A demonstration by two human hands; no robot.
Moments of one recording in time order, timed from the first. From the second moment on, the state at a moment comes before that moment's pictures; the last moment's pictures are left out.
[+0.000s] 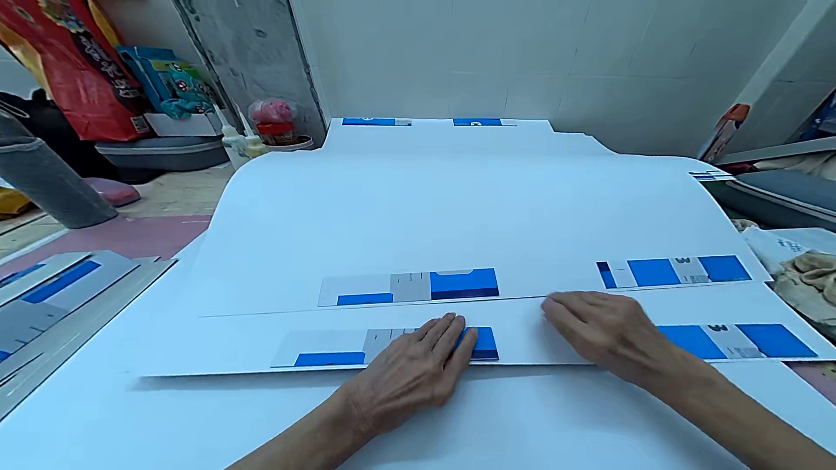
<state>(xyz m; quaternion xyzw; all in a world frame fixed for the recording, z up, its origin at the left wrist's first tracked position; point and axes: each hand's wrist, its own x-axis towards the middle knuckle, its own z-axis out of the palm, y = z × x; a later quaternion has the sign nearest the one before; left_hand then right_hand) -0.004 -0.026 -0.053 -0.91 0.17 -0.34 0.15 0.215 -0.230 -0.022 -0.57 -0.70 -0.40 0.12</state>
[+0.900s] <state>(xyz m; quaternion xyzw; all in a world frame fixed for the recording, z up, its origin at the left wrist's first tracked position) -0.010 -0.024 0.016 -0.92 0.13 -0.34 0.13 0.185 -0.268 0.021 -0.60 -0.69 -0.39 0.12</state>
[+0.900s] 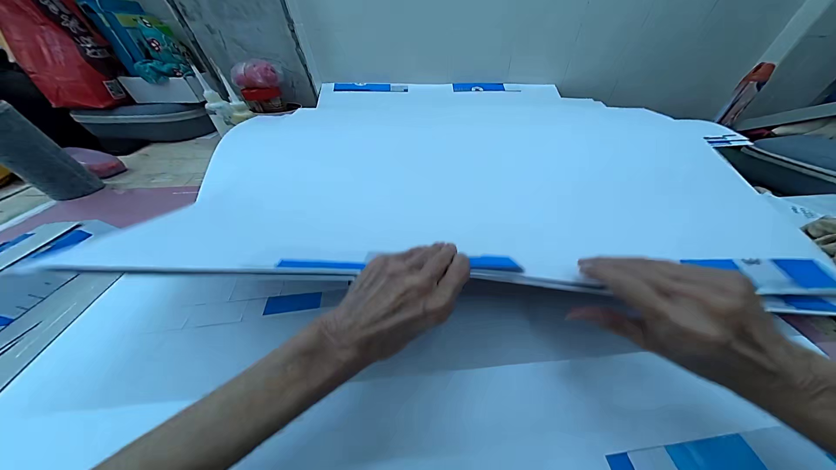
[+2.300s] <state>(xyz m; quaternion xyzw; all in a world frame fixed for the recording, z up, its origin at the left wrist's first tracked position) 0.024 0.043 -0.038 -0.94 0.05 -0.31 0.13 0.235 -0.204 -0.036 -0.53 -0.73 -0.42 0.09</state>
